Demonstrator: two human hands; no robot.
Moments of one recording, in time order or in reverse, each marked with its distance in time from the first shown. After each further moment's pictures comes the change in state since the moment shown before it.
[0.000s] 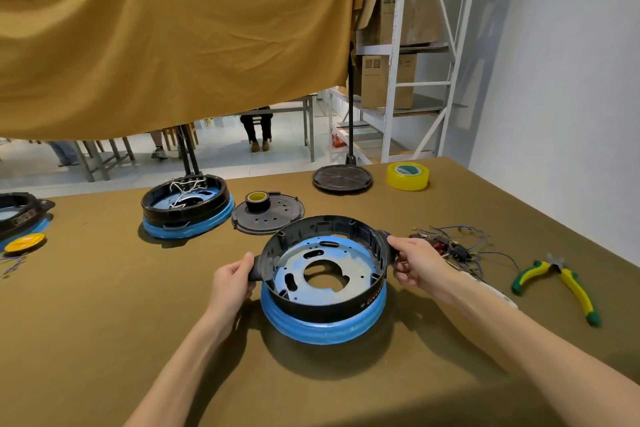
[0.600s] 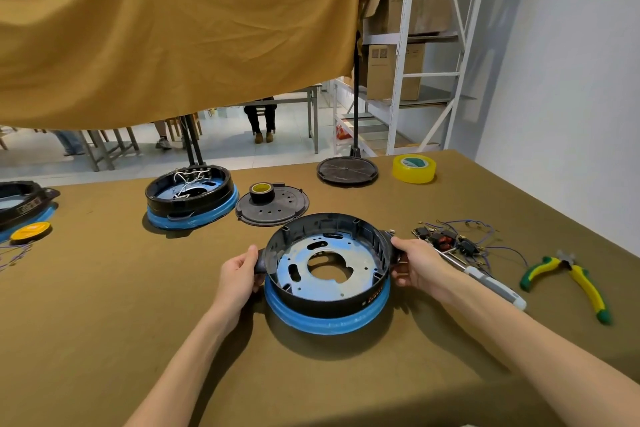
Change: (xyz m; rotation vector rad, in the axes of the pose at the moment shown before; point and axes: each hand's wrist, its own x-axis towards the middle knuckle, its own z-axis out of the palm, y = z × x) left_hand -0.003 0.000 0.005 0.049 -0.002 -0.033; right_hand 0.004 0.007 0.012 0.056 0.017 0.134
